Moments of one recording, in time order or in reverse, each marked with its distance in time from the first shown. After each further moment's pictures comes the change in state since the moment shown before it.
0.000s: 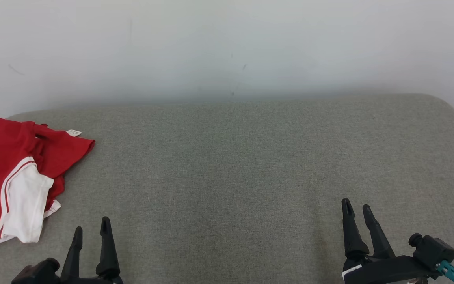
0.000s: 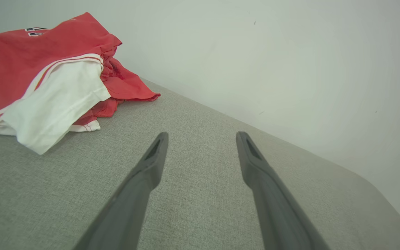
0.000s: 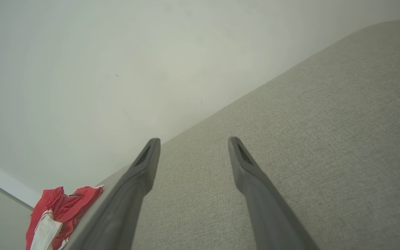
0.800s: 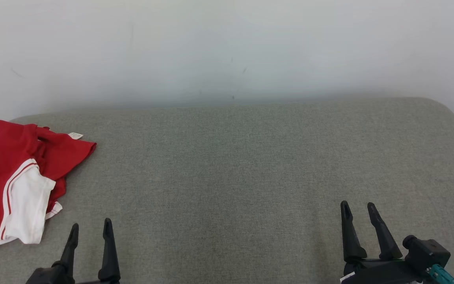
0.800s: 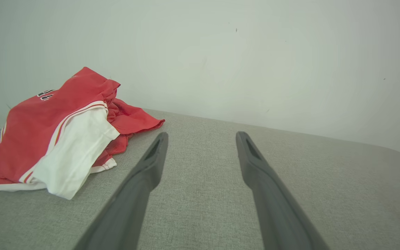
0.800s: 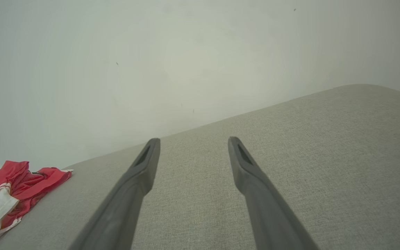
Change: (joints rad) left arm 0.023 0.039 -0.029 -0.026 0.211 0.013 -0.058; right arm 0.009 0.000 -0.016 0.003 -0.256 0.000 -0.057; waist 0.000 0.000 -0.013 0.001
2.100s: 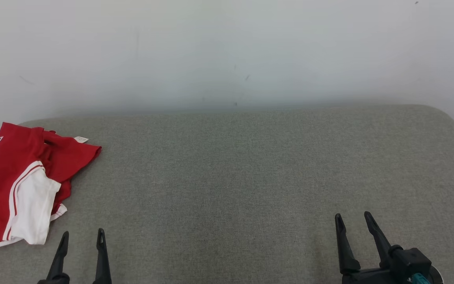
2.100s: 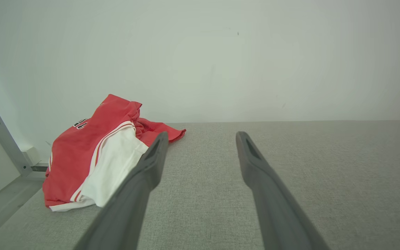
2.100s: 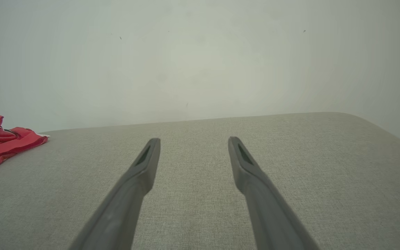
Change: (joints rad) left arm 0.041 0.015 0.034 0.009 0.192 0.001 -0.060; right arm 0.003 0.000 -0.013 0.085 -0.242 0.000 -0.071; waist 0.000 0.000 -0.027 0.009
